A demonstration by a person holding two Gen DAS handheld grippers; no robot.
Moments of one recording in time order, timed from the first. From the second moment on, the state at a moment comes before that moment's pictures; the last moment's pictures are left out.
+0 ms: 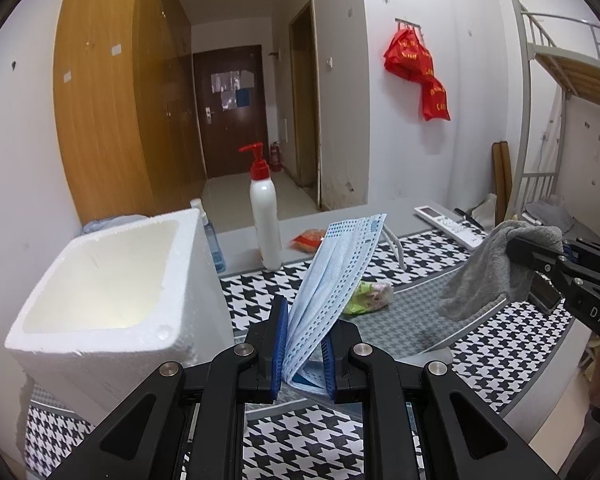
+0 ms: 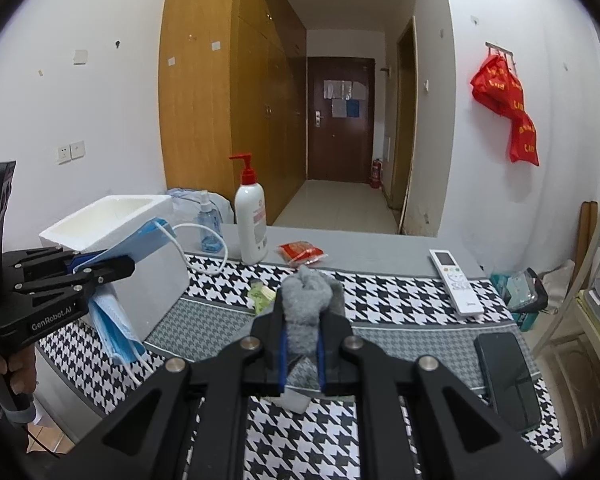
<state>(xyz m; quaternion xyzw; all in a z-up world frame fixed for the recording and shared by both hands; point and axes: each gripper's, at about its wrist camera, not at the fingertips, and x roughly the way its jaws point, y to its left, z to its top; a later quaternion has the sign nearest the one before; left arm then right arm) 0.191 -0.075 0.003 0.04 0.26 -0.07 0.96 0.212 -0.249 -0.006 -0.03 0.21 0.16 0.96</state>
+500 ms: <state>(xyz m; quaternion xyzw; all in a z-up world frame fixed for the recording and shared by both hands) 0.190 -0.062 0.020 0.05 0.24 -0.06 0.97 0.213 -0.233 0.005 -0.04 0.20 0.17 0.96</state>
